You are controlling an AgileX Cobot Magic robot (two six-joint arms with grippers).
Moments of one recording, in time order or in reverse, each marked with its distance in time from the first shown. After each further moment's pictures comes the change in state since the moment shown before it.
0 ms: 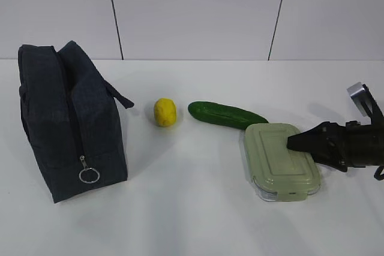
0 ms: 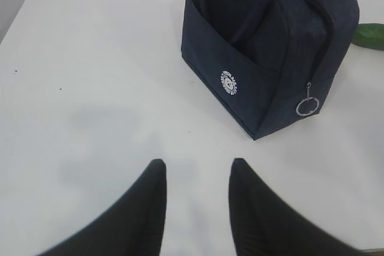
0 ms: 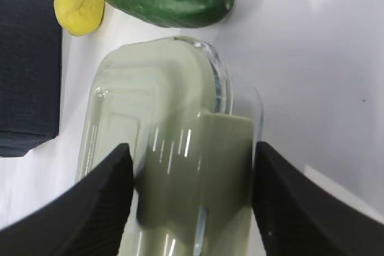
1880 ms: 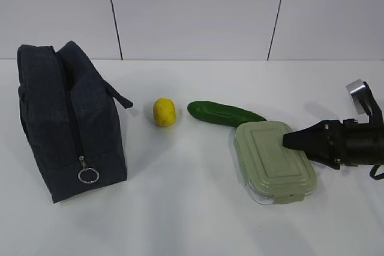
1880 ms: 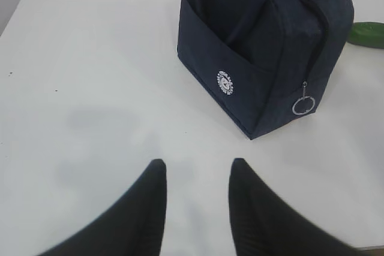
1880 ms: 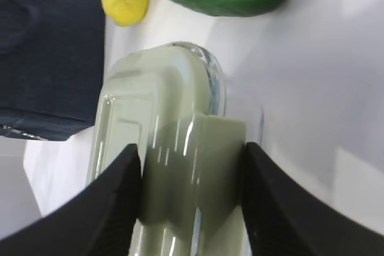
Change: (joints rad) left arm 0.008 0.000 0.000 0.000 0.000 0.000; right arm 0.000 0.007 0.000 -0.016 0.115 0.001
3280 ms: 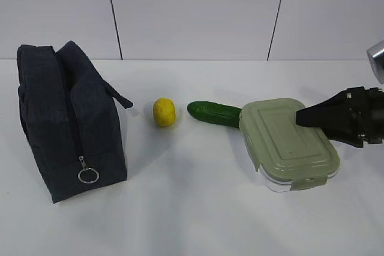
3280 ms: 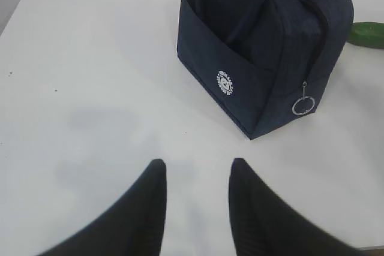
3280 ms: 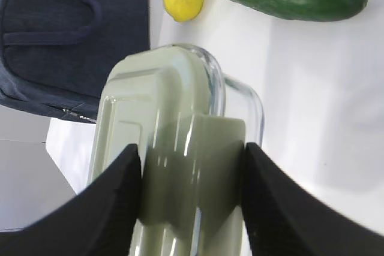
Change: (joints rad) left arm 0.000 0.000 0.000 0.000 0.000 0.000; right arm 0.000 -0.274 0.002 -0.201 0.016 0.309
